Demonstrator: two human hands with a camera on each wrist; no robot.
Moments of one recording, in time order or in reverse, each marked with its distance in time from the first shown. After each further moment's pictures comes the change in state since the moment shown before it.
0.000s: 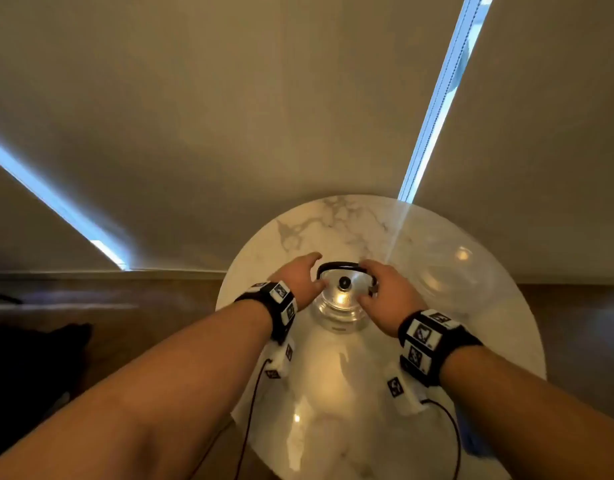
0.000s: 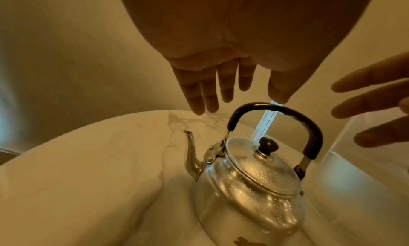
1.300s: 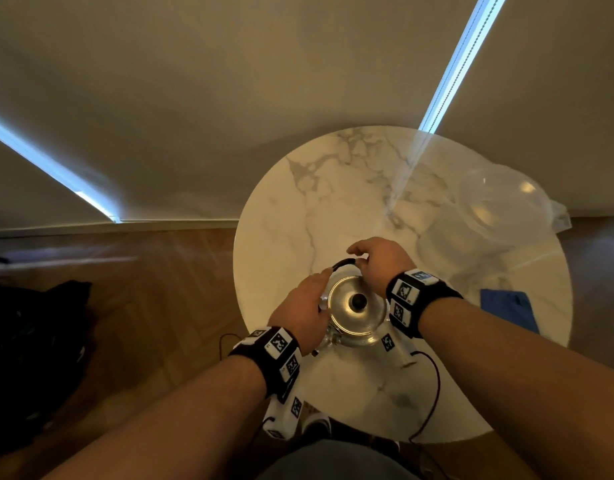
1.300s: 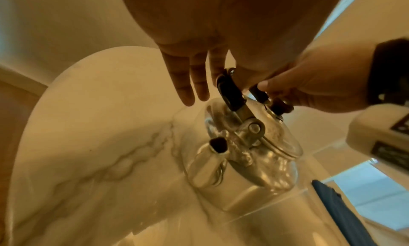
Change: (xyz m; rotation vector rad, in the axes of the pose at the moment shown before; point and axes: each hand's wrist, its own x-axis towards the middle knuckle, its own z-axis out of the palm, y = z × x) left_hand -0.117 -0.086 0.057 -0.246 -0.119 0.042; right_hand 0.015 -0.020 0.100 -0.191 -0.098 0.105
